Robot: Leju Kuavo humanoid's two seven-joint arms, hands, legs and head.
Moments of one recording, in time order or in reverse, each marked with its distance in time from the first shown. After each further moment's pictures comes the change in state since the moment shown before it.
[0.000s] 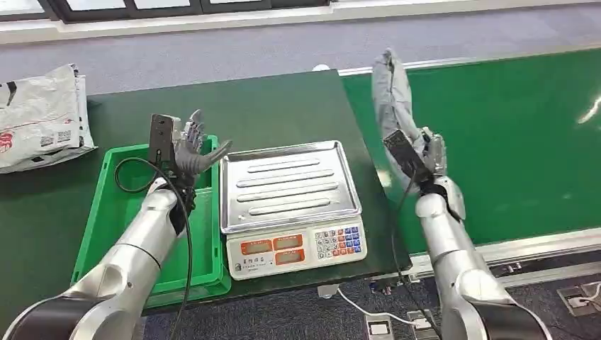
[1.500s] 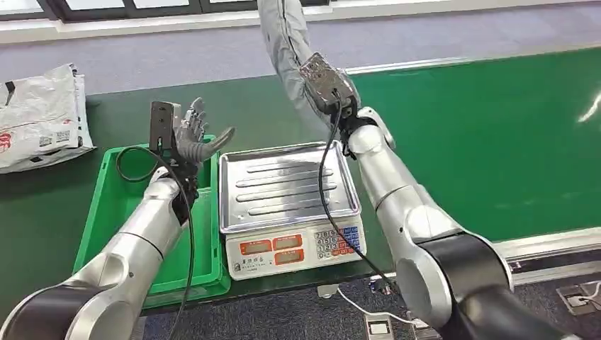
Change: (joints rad) left arm -0.054 -0.019 0.000 0.033 0.023 0.030 0.003; right arm -0.370 0.222 0.207 0.159 -0.250 0.248 0.026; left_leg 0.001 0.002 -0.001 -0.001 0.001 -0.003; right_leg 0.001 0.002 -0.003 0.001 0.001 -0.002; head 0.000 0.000
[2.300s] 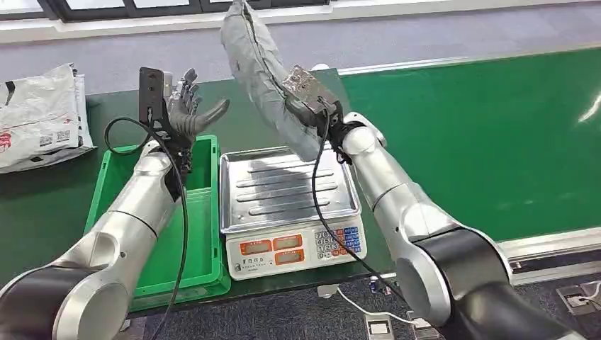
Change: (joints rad) left arm -0.105 0.001 0.000 0.001 -0.001 0.020 0.051; right arm -0.015 0.004 0.062 0.070 -0.070 0.206 0.004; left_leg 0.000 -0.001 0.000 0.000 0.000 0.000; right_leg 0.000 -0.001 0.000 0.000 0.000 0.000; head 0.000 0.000
